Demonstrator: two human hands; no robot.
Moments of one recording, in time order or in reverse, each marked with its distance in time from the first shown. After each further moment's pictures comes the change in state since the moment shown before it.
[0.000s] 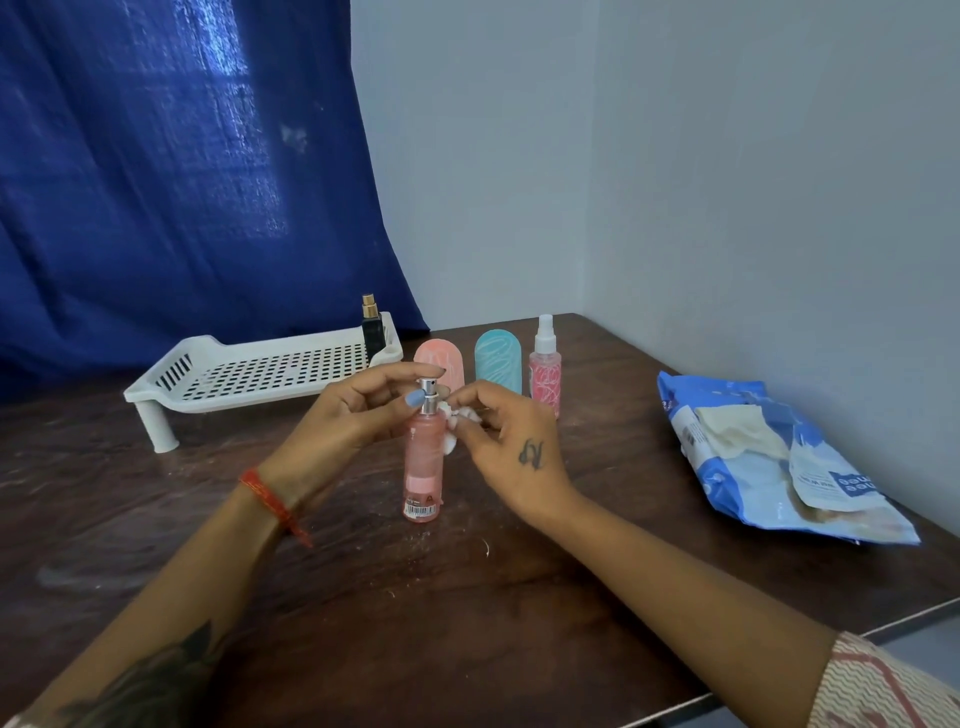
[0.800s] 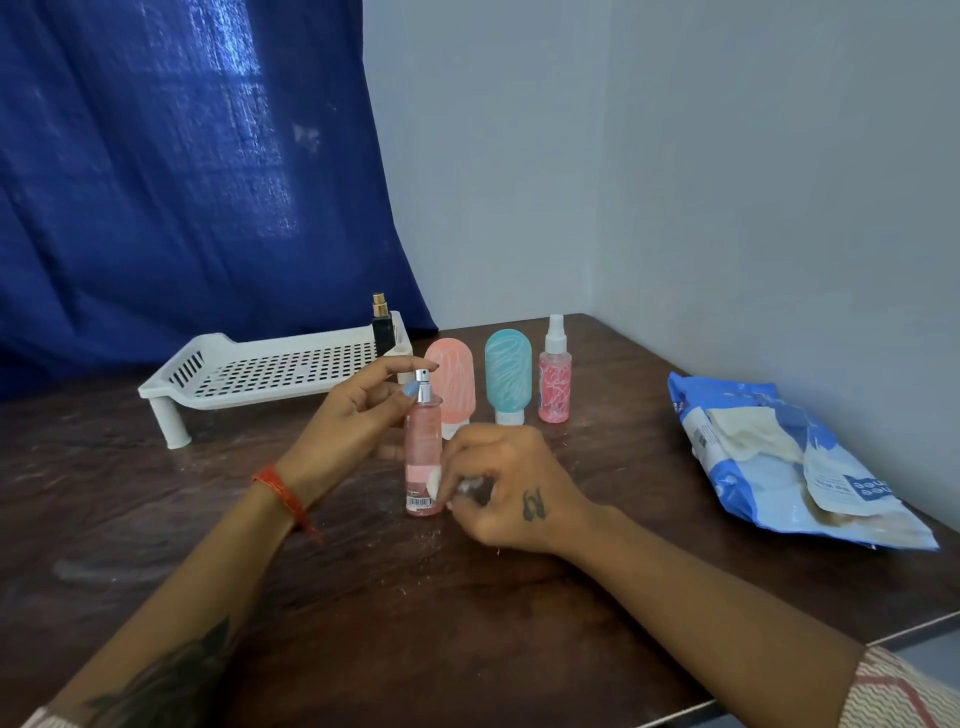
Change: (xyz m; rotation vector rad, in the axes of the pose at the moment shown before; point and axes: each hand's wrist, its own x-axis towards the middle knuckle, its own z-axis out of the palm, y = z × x) left_hand -0.003 0.002 0.000 0.110 0.062 -0.053; right_hand -0.014 -0.009 -0.010 -0.146 -0.332 -0.368
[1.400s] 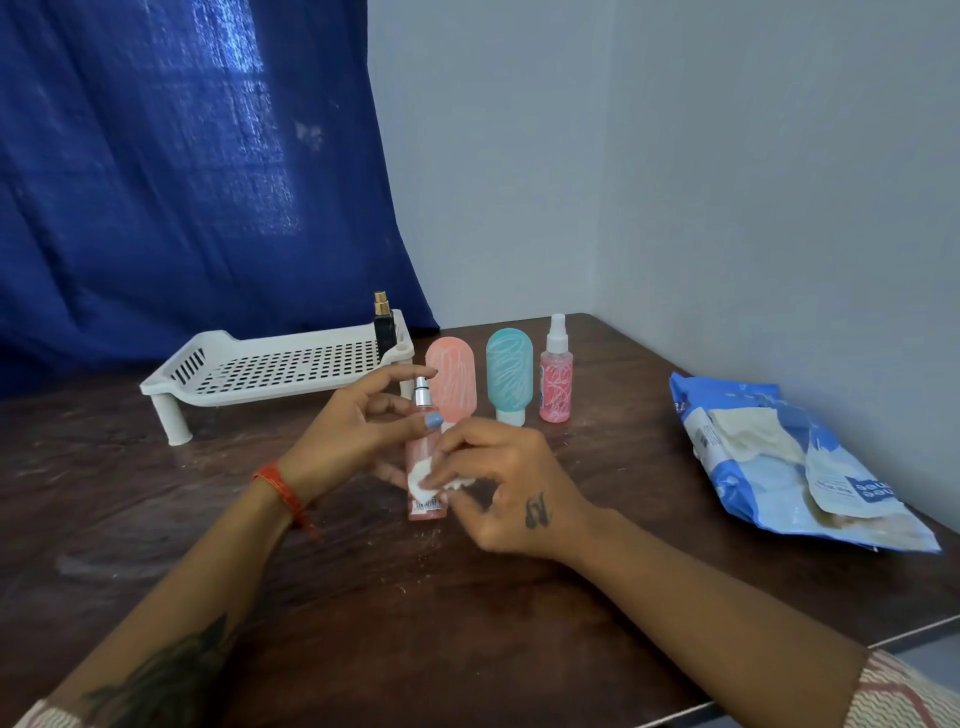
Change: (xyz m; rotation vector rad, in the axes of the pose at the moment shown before) left_hand 0.000 -0.005 -0.005 0.042 -0.056 -0.105; right_hand -0.002 -0.001 0.003 -0.009 0.048 -0.051
